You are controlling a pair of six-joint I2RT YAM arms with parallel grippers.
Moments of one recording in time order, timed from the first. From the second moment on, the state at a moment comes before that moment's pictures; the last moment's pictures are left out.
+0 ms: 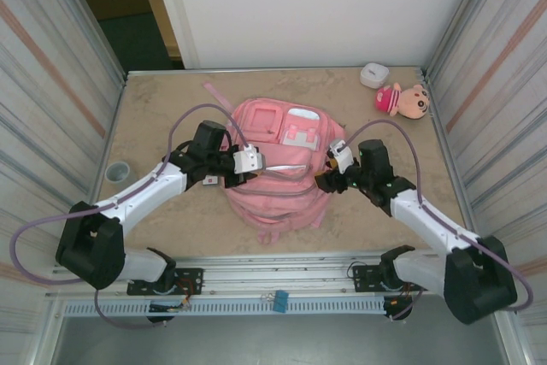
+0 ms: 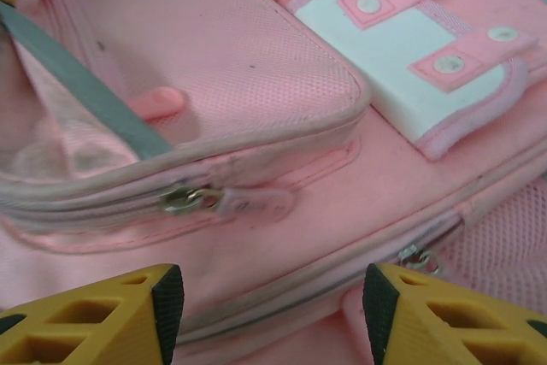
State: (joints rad) left arm -0.52 1.35 0.88 -0.34 0.56 0.87; right arm 0.36 1.12 0.56 -0.10 -0.44 -0.19
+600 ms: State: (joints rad) left arm -0.51 1.35 0.88 -0.32 0.56 0.86; right arm 0.32 1.35 0.72 -0.17 -0.70 -0.53
